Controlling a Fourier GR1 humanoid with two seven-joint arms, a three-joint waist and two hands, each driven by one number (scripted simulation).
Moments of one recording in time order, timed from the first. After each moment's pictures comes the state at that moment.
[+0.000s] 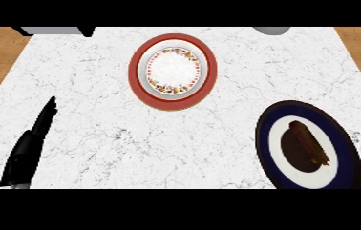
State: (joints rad) left arm 0.08 0.53 -0.16 -1.48 0.08 0.25 -0.14; right arm 0.30 -0.71 -0.19 -1.98 0.05 0.23 0.12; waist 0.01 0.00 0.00
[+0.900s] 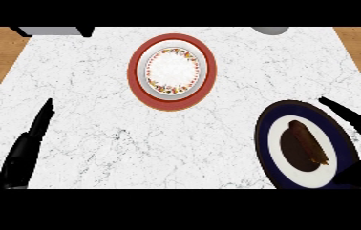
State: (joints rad) left arm 0.10 0.48 -0.08 -1.48 0.01 0.19 -0.15; right arm 0.01 -0.68 -0.02 -1.61 0.36 0.43 0.11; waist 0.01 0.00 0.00
